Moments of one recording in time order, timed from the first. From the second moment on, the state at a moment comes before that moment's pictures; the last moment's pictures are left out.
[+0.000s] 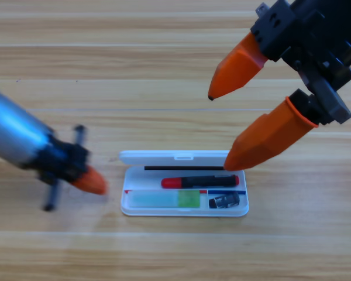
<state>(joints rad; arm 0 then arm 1) -0.44 1.78 -0.78 0.15 -0.41 0.97 0.93 1.70 -1.75 1.05 0.49 -0.57</state>
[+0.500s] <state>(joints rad) -0.17 1.80 -1.10 0.24 -0.56 1.05 0.93 1.70 -1.75 1.05 0.49 -0.57</state>
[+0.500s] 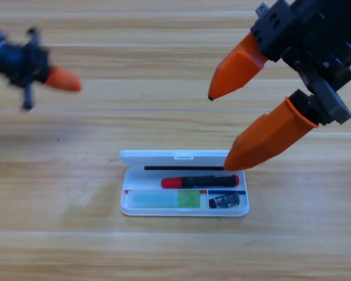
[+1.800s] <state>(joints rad) -0.57 2.04 -1.30 0.42 -0.47 0.90 0.93 1.70 -1.75 1.05 0.49 -0.57</state>
